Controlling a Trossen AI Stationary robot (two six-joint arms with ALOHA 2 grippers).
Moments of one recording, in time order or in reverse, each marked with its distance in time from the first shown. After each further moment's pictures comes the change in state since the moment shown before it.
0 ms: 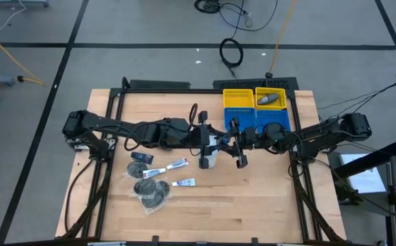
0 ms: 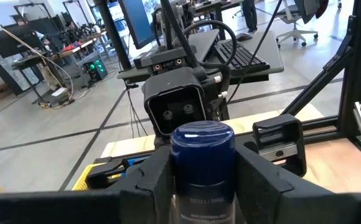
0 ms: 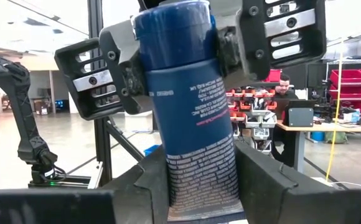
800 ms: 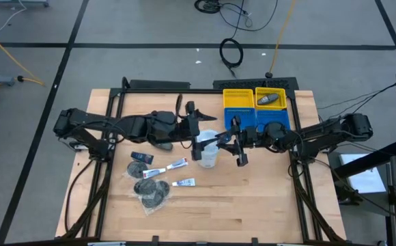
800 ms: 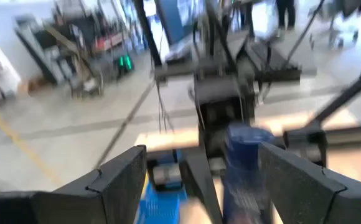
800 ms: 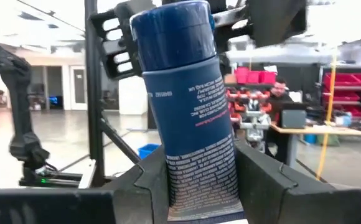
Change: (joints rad) left arm -0.005 -0.116 0.001 -0.126 -0.123 -0.019; right arm -0.033 -0.025 -0.002 -0.023 0.003 -0.022
